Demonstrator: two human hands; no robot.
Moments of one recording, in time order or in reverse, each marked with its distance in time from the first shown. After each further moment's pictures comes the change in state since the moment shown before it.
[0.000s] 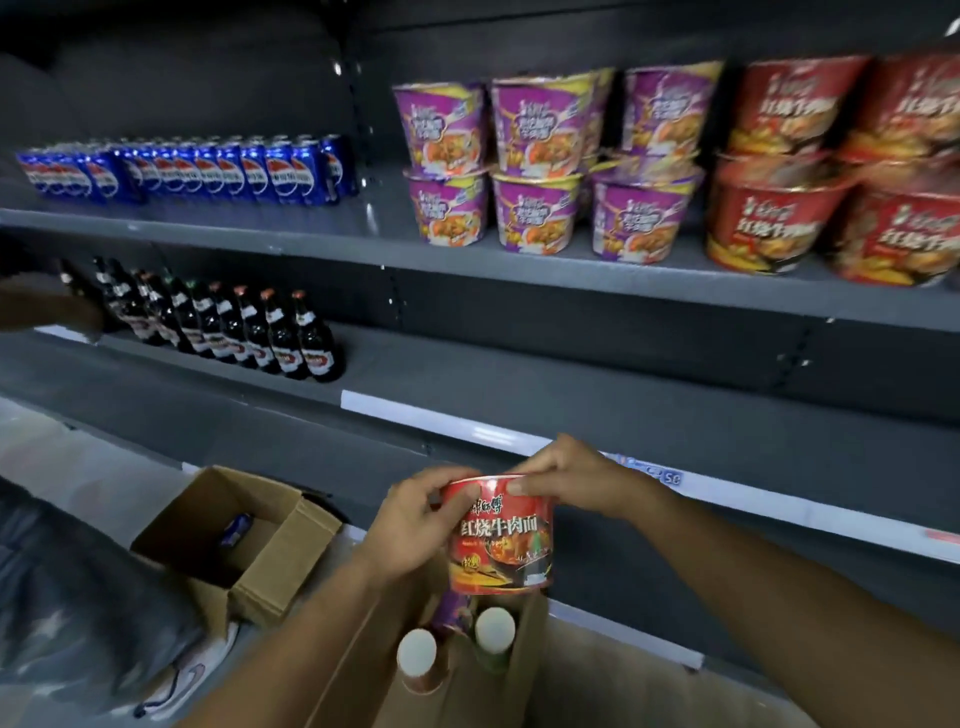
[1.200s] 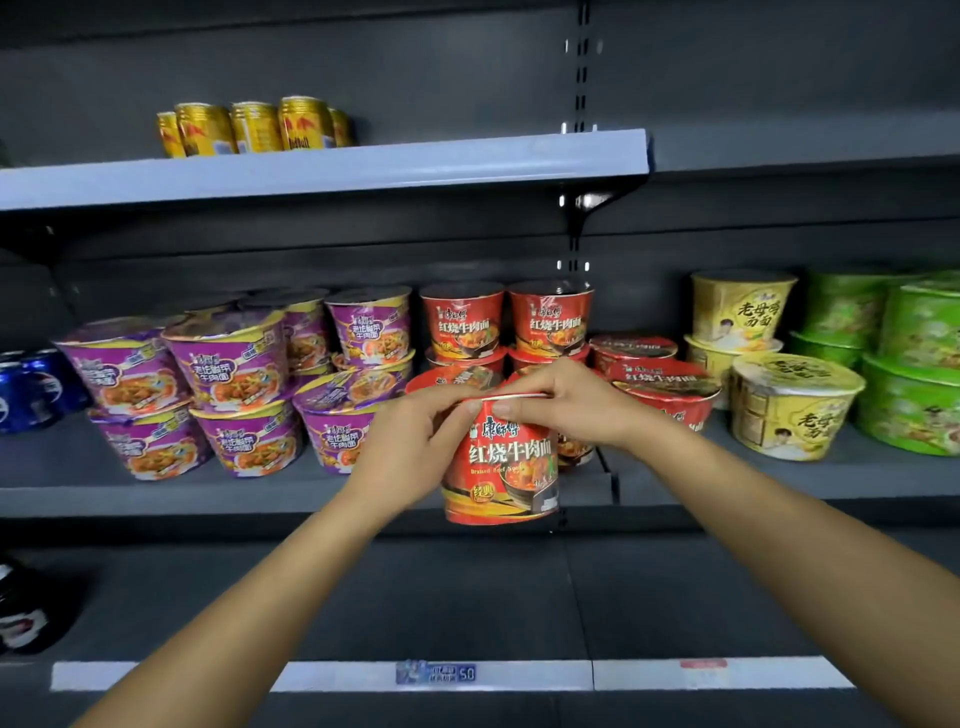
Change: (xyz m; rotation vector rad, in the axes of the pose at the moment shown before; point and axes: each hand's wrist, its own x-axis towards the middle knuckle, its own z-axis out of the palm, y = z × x) left_hand 0.178 0.345 0.155 0.232 0.080 0.749; right_hand -0.173 -0.061 -0.342 -0.162 0.510 -0.203
